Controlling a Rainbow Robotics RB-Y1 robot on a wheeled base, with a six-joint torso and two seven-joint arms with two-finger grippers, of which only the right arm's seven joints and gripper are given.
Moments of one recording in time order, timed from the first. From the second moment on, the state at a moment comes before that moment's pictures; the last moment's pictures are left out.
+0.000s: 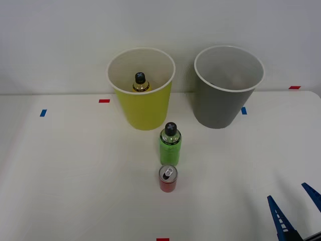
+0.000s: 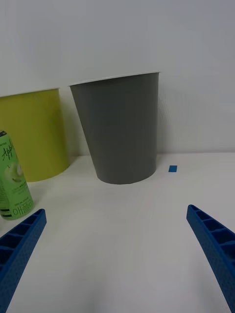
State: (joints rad) arm 0.67 -0.23 -0.22 -1.66 0.56 -1.01 0.65
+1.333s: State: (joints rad) arm 0.67 -0.23 -0.22 -1.66 0.56 -1.01 0.65
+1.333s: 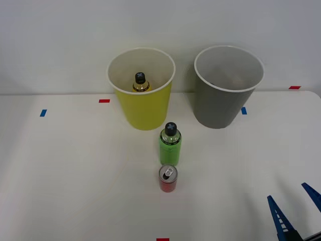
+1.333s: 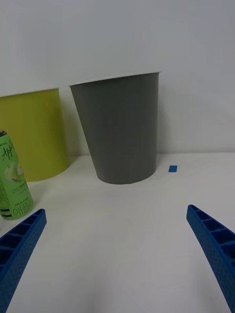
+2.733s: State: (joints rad) arm 0.67 -0.23 -0.22 -1.66 0.56 -1.01 0.65
